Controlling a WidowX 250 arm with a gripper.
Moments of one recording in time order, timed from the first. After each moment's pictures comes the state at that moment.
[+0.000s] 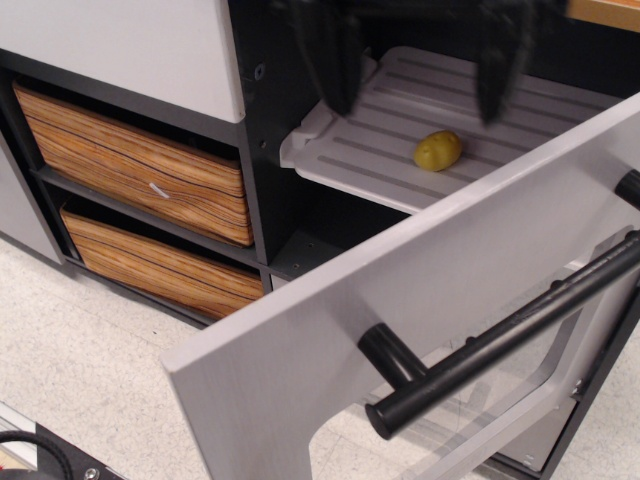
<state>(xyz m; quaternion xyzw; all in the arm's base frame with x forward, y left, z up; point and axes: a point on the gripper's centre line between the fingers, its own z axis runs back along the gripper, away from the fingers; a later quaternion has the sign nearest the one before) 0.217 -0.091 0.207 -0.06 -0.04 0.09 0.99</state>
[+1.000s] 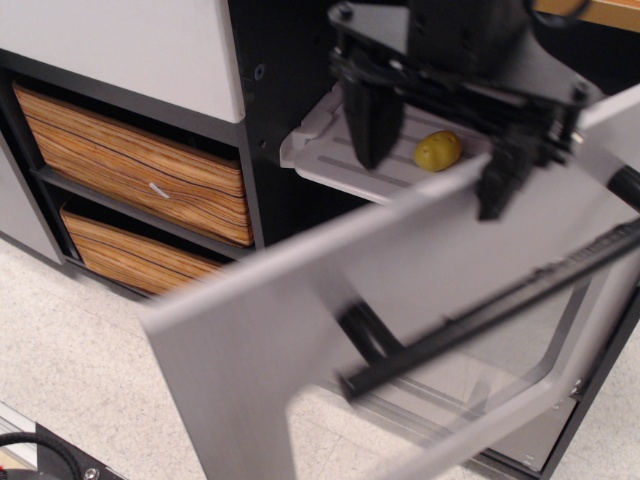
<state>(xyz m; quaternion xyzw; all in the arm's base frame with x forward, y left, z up) 0.229 -0.084 0.172 0.01 -0.08 -0.03 1.00</state>
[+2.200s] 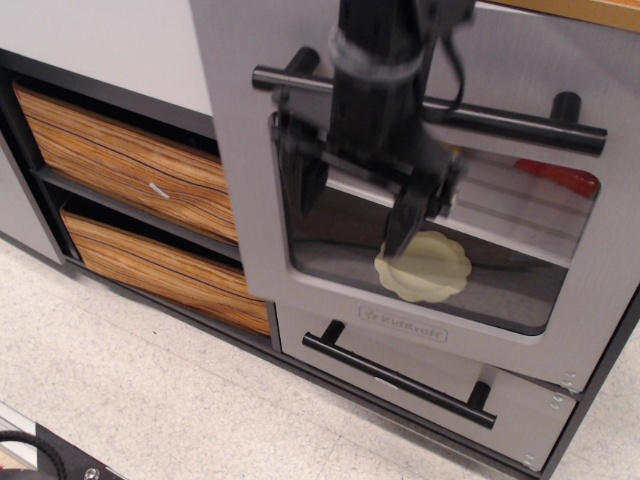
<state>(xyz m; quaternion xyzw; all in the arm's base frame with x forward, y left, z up) 0.247 -0.044 0.097 0.05 -0.05 0.00 1.00</state>
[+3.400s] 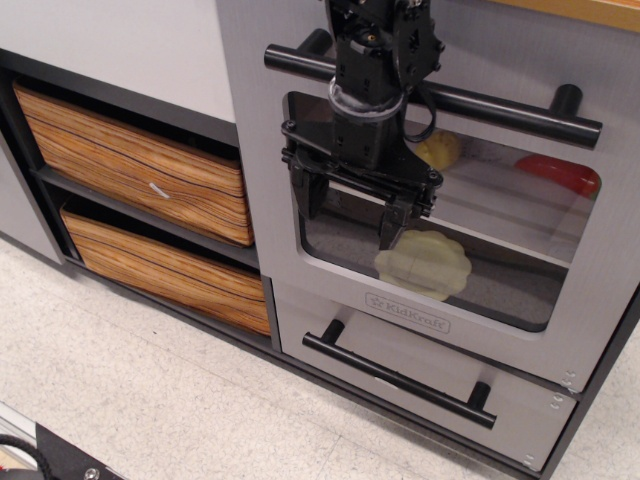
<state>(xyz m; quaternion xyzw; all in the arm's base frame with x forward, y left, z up) 0.293 -0.016 0.052 0.05 -0.07 0.03 1.00</state>
